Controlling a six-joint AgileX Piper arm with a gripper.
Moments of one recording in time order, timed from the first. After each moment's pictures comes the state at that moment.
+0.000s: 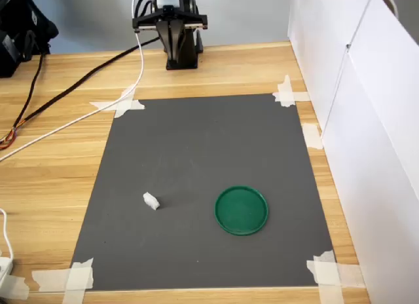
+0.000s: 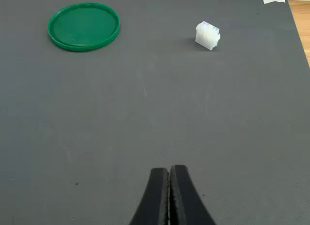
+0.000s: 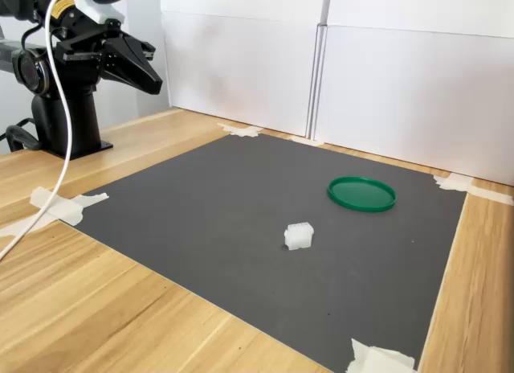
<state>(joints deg) 2.6 1.8 -5.8 5.7 25.6 -9.9</state>
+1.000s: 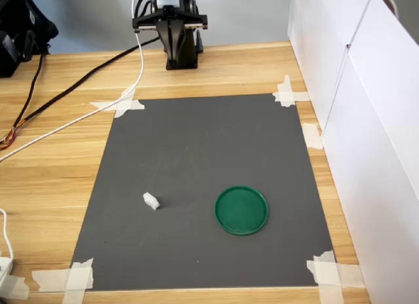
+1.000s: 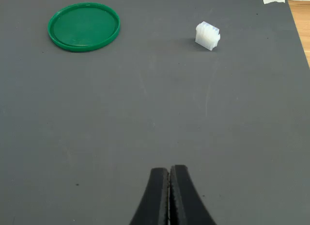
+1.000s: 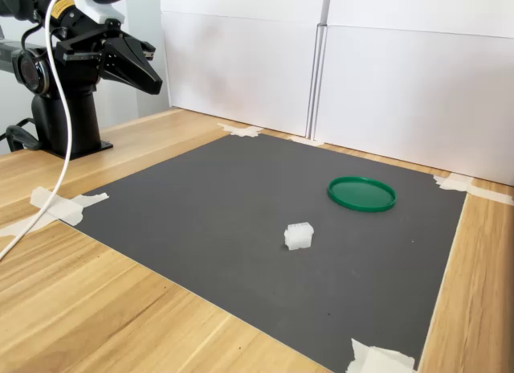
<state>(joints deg) 2.6 1.8 -6.1 5.7 25.7 -9.9</state>
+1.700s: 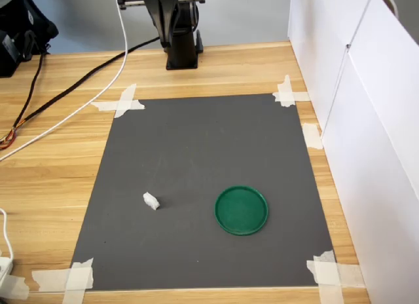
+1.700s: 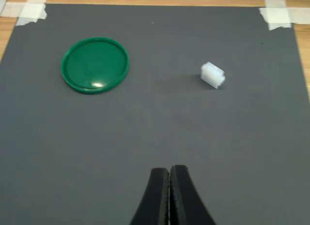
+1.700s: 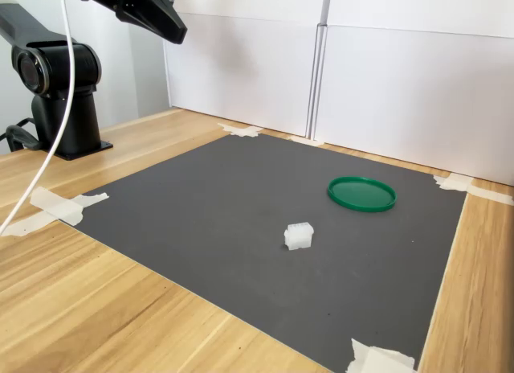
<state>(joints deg) 2.6 31.3 -27.5 8.3 25.9 -9.9</state>
